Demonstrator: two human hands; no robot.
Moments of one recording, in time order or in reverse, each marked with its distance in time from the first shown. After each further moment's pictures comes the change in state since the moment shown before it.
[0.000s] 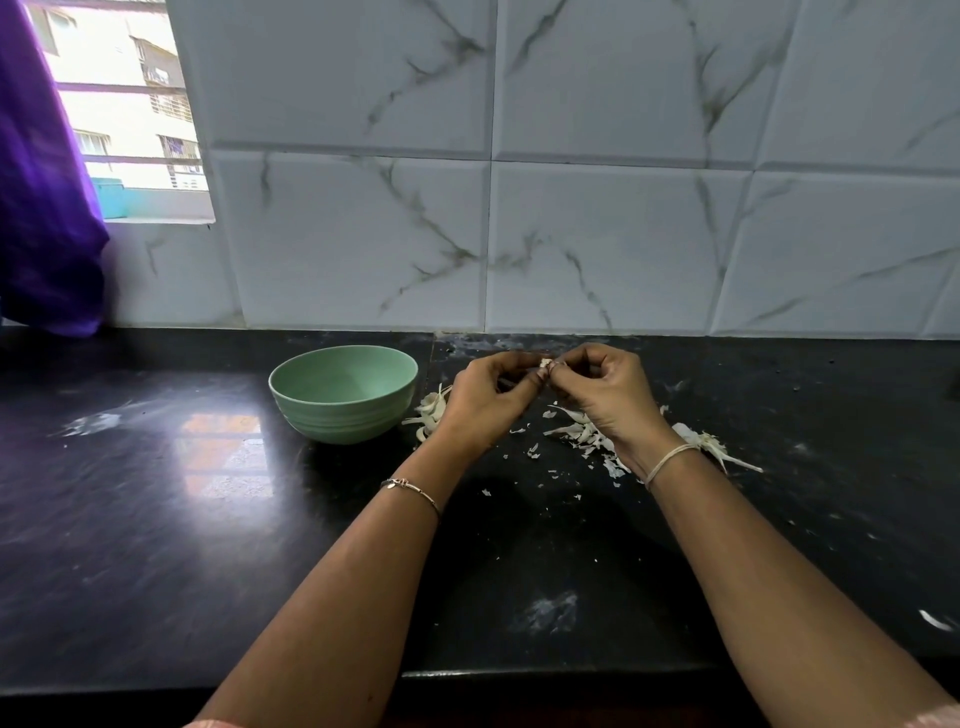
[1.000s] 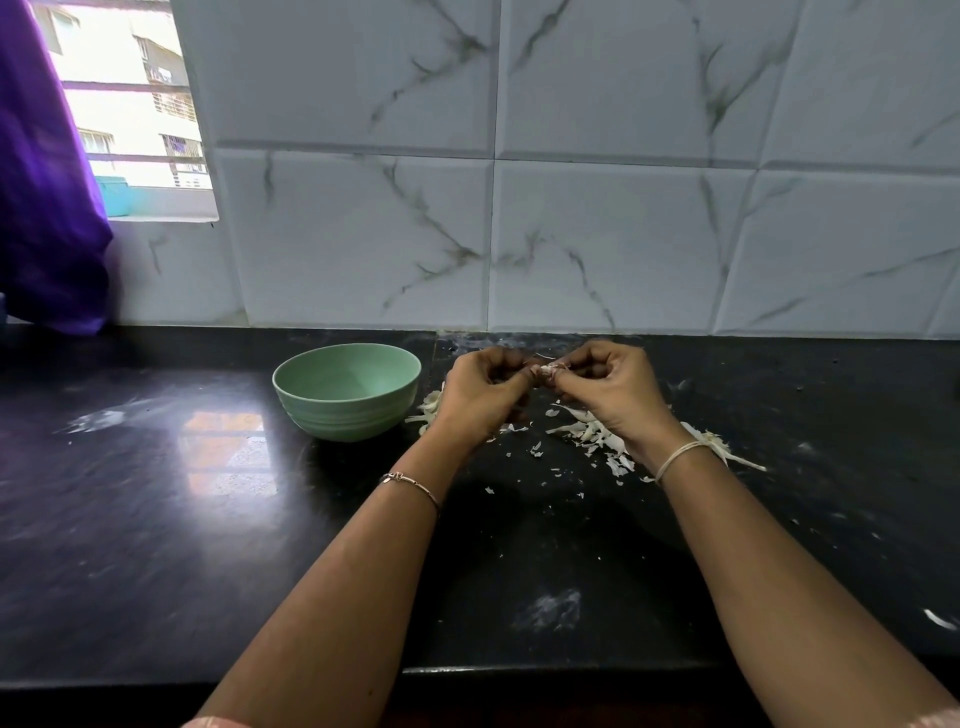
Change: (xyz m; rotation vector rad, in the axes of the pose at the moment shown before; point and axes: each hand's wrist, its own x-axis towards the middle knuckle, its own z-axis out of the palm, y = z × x) left_hand -0.004 0.010 -0.004 -0.179 0.044 -0.131; right_hand 0.002 0.000 -0.006 -0.107 -0.035 -0.025
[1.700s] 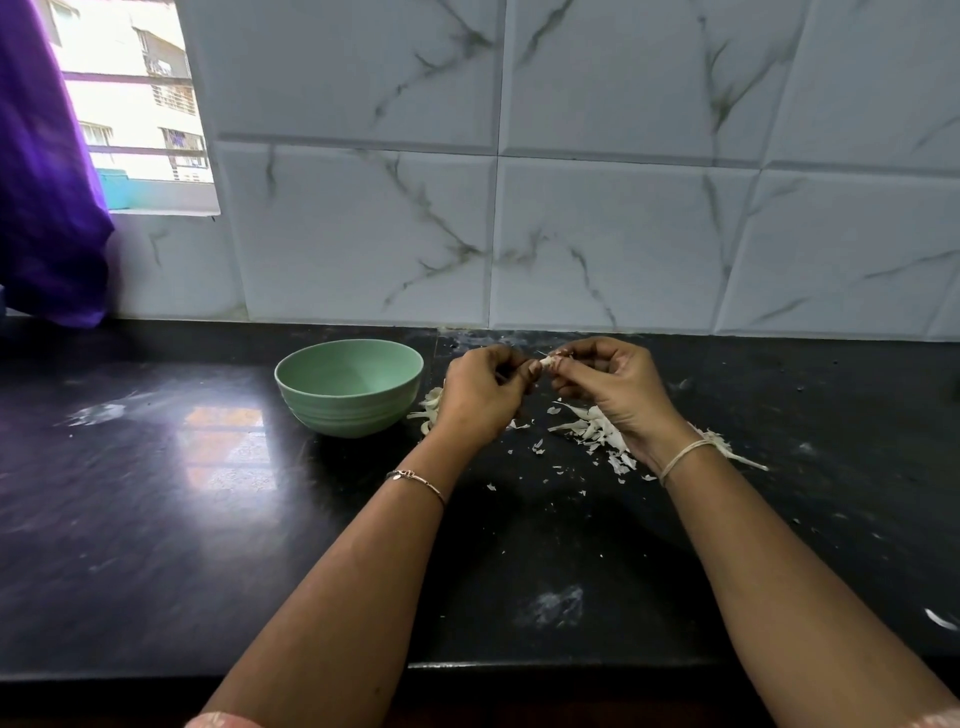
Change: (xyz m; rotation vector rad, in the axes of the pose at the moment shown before) left_hand 0.000 0.001 -0.002 0.368 0.102 0.113; right_hand -0.001 -0.002 0.001 0.227 -0.033 0.079
